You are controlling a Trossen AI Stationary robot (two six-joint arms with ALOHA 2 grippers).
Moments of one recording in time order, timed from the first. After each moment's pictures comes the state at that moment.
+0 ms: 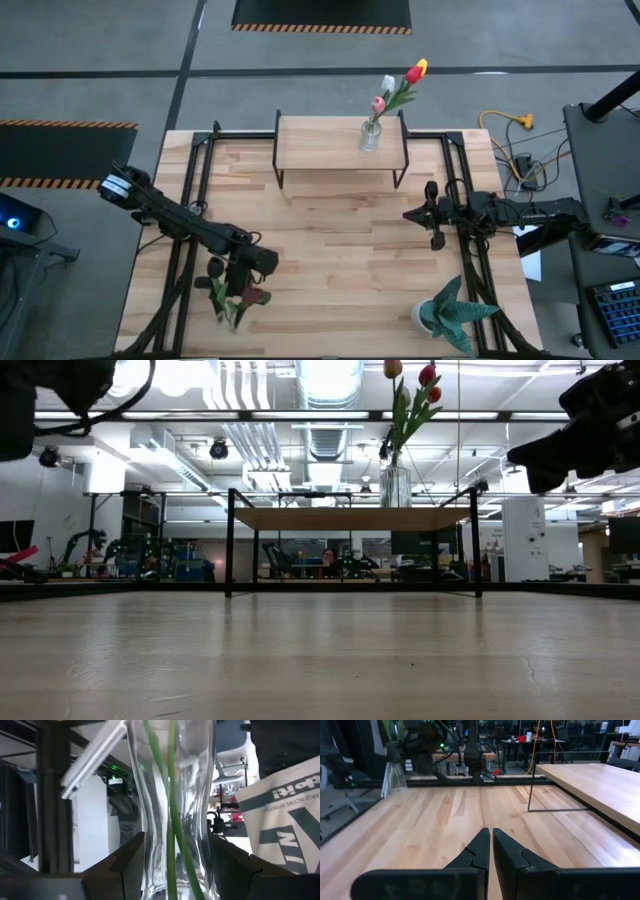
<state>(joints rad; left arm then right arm) -0.43 1.44 0.78 -0.22 1.17 -2.18 0.05 0.09 0.04 -0.04 0.06 0.05</state>
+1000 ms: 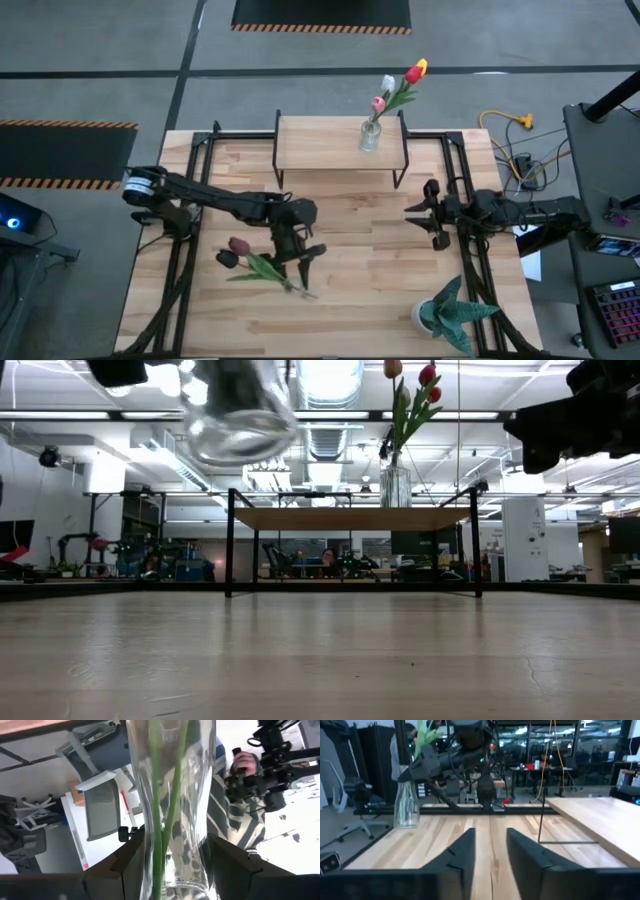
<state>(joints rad) -0.11 1.60 1.13 -0.18 1.07 -2.14 0.05 0.12 0.04 0.15 0.00 0.05</state>
